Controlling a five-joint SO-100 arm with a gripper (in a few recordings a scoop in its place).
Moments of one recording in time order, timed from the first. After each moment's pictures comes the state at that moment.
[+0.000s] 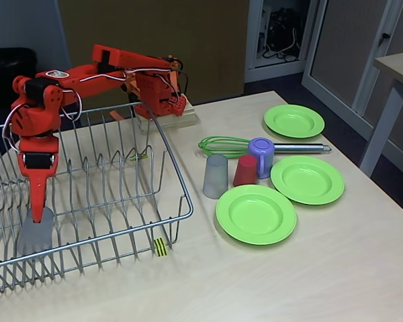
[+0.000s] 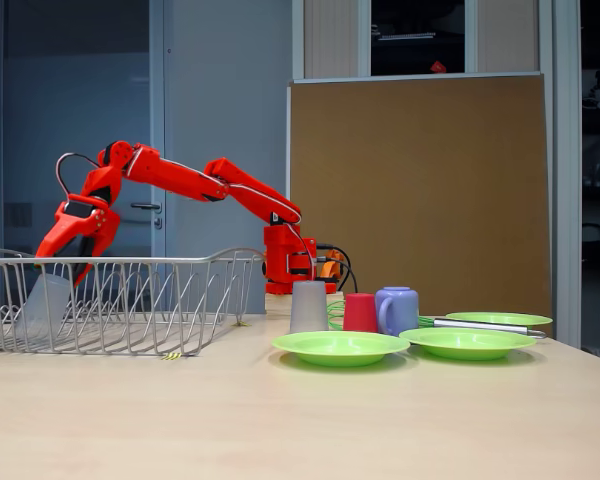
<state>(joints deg) 44.1 31.0 14.4 86.5 -49.5</state>
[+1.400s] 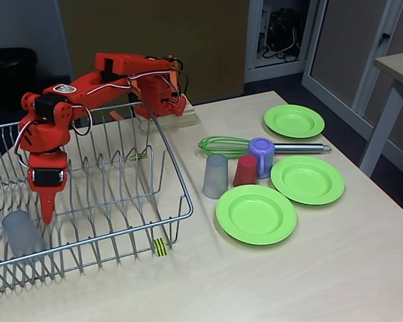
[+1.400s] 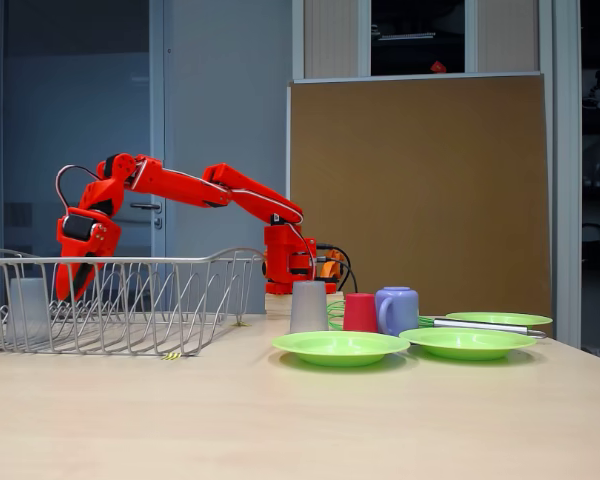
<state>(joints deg) 41.7 25.5 13.3 81.6 -47.4</state>
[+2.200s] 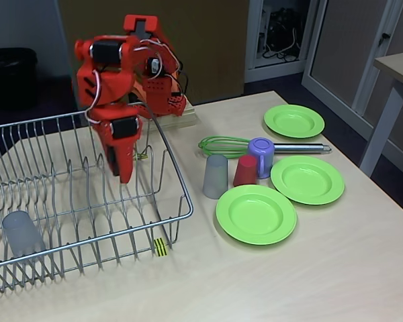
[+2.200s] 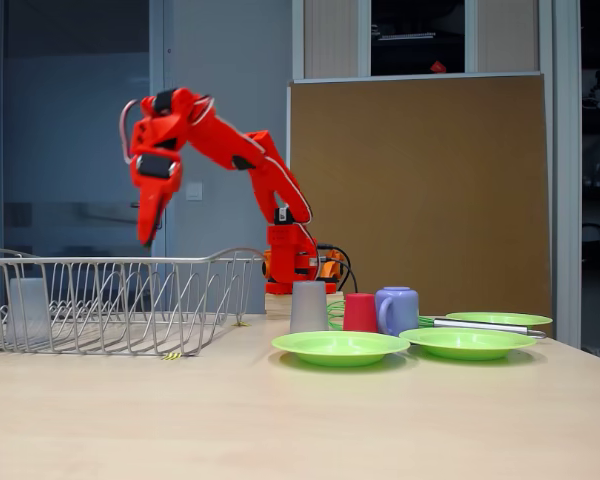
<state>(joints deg) 22.1 61.8 40.8 96.4 -48.1</state>
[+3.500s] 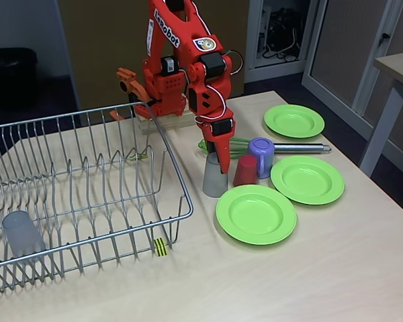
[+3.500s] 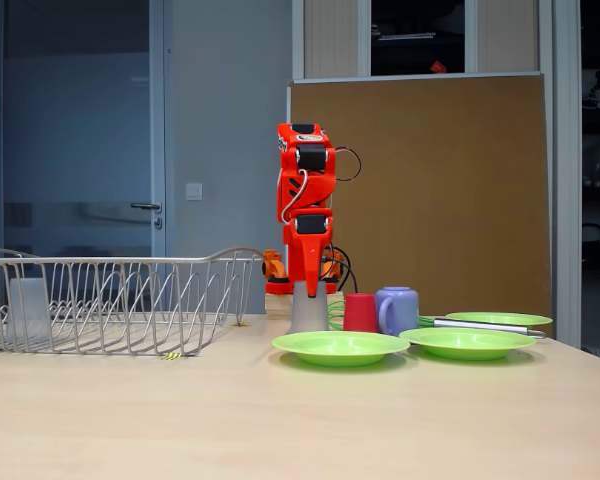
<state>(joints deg) -14.2 91.8 117.4 59.1 2.4</state>
